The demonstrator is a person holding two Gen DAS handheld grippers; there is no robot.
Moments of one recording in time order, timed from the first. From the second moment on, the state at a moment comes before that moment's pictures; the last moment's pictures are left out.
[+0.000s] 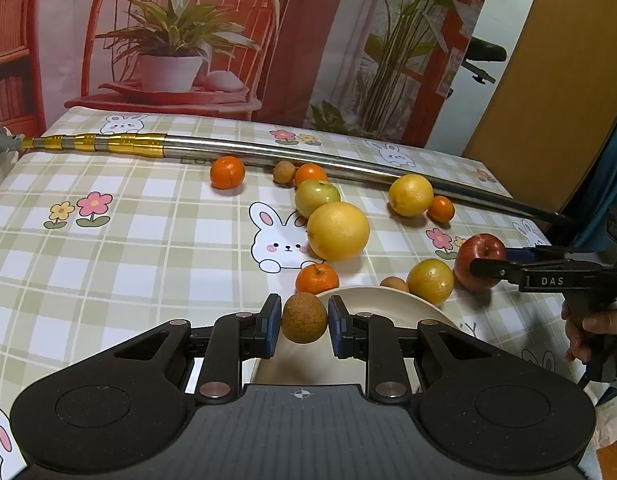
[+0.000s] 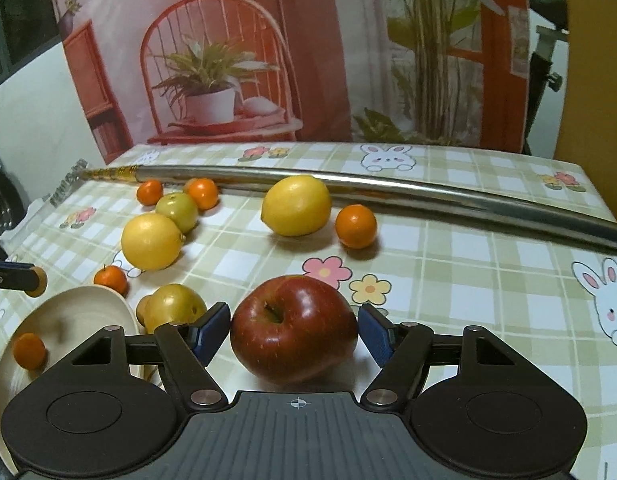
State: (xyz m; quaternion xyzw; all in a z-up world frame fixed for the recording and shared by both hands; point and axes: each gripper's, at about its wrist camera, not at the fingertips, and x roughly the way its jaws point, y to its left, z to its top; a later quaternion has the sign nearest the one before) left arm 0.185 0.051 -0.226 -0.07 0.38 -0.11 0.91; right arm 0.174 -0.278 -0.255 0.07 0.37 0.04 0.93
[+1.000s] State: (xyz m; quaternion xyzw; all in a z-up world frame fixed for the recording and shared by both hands) left arm 0.183 0.052 -0.236 -0.07 0.40 -0.12 0.91; right arm 0.171 -0.283 -0.258 0.16 0.35 0.01 0.92
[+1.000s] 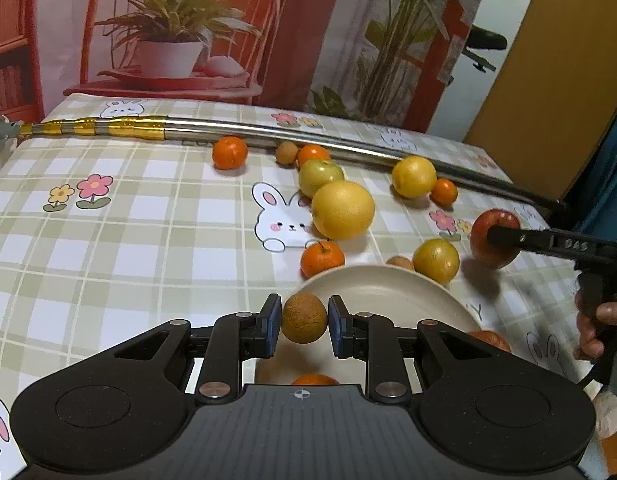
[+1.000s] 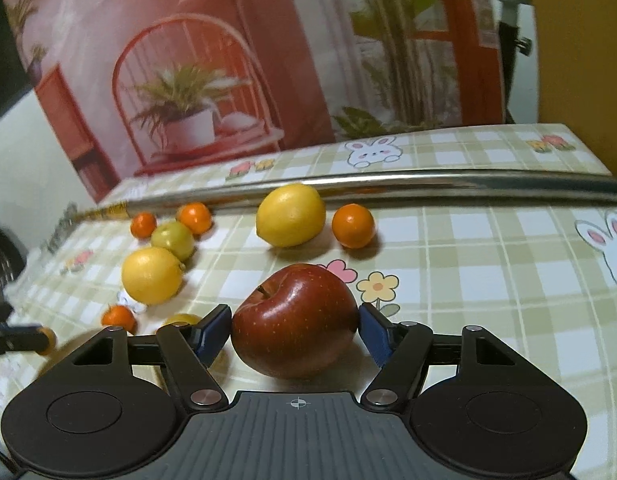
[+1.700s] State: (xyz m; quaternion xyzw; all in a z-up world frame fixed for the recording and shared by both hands) left arm 0.181 0.040 -0.249 -0.01 0.42 -0.12 0.90; right arm 0.179 -0.215 -0.227 0.14 0.36 0.15 0.91
